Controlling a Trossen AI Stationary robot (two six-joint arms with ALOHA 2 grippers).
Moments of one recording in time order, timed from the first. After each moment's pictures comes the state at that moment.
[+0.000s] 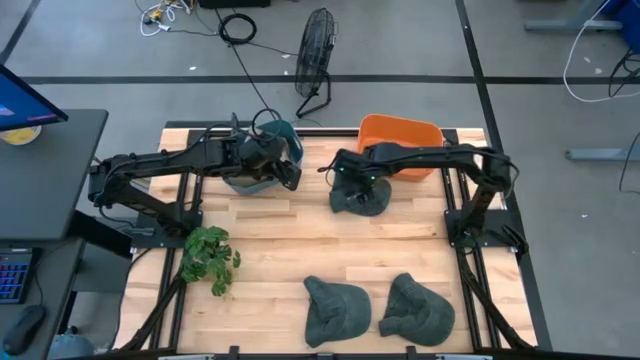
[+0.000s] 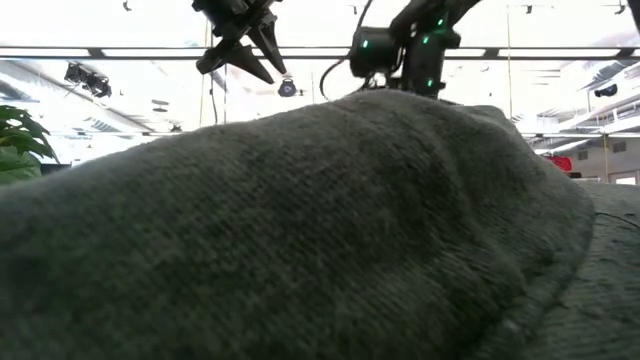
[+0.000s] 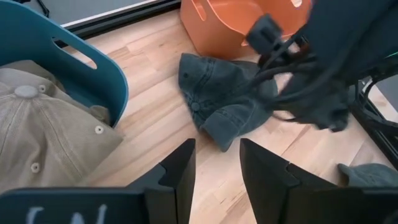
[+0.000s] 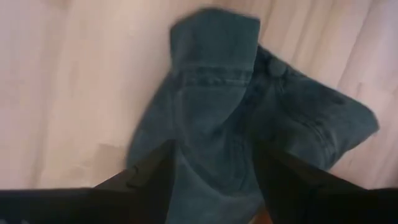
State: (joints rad) left arm 0.19 1.37 1.28 -0.68 -0.23 -0.75; right arm -0.25 1.78 1.35 -0.94 0.01 -0.57
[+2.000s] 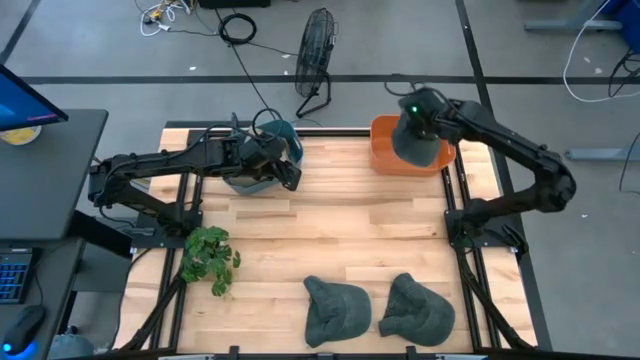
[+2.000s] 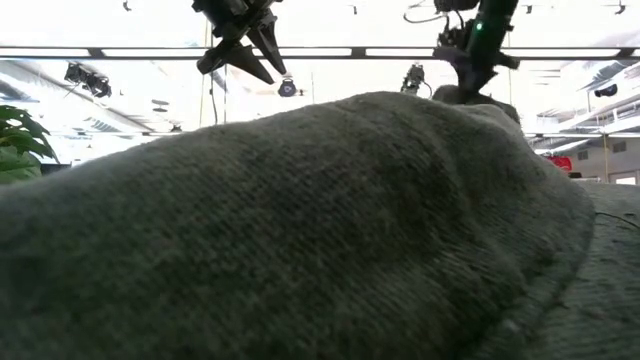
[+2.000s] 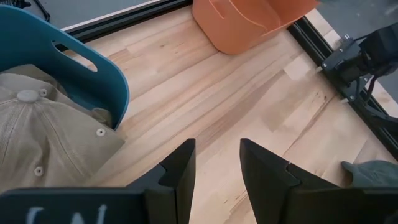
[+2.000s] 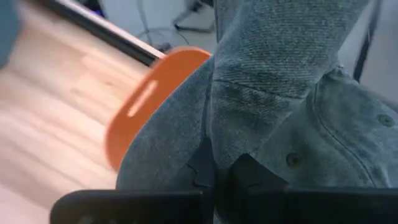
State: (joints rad) left arm 0.19 1.37 1.28 -0.68 -0.23 -0.72; right arm -0.62 1.28 1.35 -1.10 0.37 0.31
